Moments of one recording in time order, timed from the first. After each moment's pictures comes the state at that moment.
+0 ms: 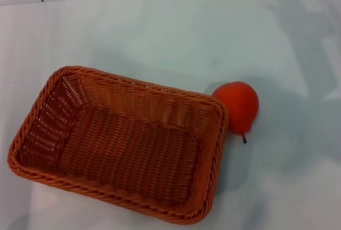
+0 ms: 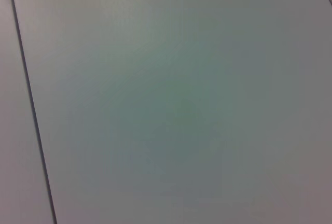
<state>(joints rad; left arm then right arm) -0.42 -2.17 0.19 -0.12 0.97 1.98 -0.42 0.65 2.08 -0.55 -0.08 -0.60 -1.24 -2.65</state>
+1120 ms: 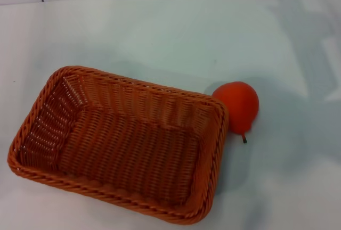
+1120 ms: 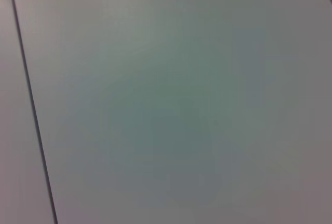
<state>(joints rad) -0.37 -2.08 0.56 0.44 1.07 1.69 -1.28 0.64 2.08 -0.55 -0.08 -0.60 -1.24 -2.64</state>
